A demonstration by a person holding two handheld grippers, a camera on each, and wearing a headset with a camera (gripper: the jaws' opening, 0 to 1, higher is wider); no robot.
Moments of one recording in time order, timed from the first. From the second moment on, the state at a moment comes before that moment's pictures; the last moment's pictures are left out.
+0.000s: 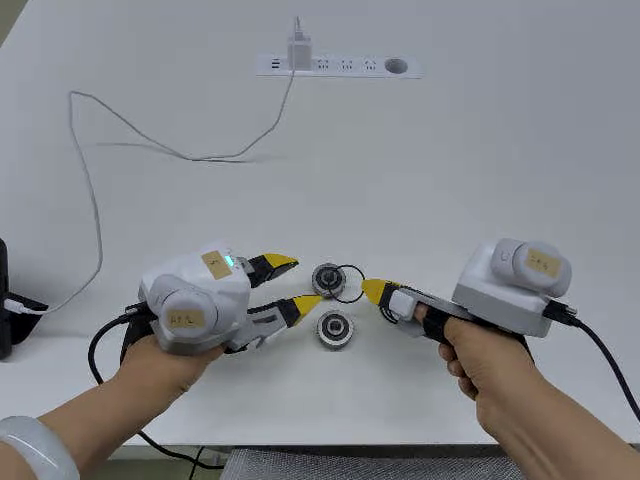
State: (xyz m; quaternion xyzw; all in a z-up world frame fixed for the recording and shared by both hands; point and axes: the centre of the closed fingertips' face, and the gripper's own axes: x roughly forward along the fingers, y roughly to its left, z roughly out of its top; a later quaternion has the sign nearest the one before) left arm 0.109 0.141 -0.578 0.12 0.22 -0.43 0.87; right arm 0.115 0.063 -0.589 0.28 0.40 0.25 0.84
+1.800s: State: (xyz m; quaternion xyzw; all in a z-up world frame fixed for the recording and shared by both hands) left arm 0.076 0.170 -0.575 0.09 0.24 -0.40 0.88; right arm 0.091 0.012 -0.597 0.10 0.39 0.26 0.88
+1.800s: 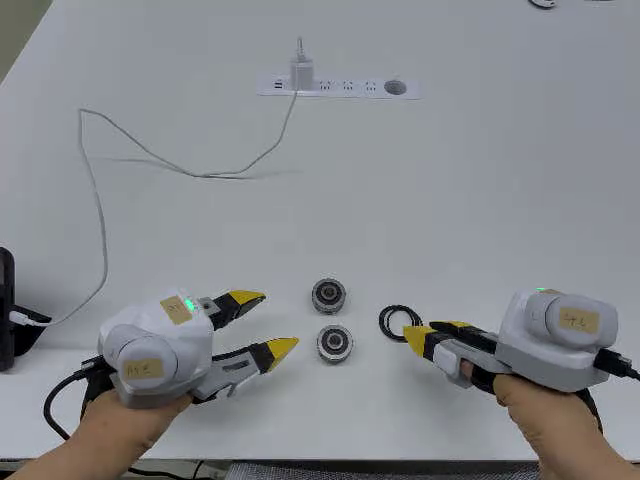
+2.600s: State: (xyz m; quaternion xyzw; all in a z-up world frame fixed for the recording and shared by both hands) left arm 0.036 0.180 -0.563 0.05 0.24 -0.39 0.89; right arm 0.058 0.029 -0.581 -0.01 0.34 0.35 0.87
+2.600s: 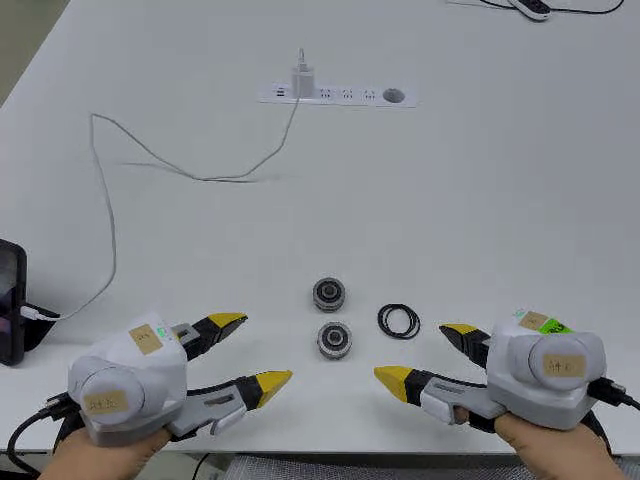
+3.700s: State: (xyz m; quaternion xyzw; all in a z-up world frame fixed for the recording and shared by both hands) left arm 0.014 0.191 -0.553 0.00 0.24 -0.36 0.90; right arm 0.035 0.031 -0.576 -0.07 0.31 0.37 0.87
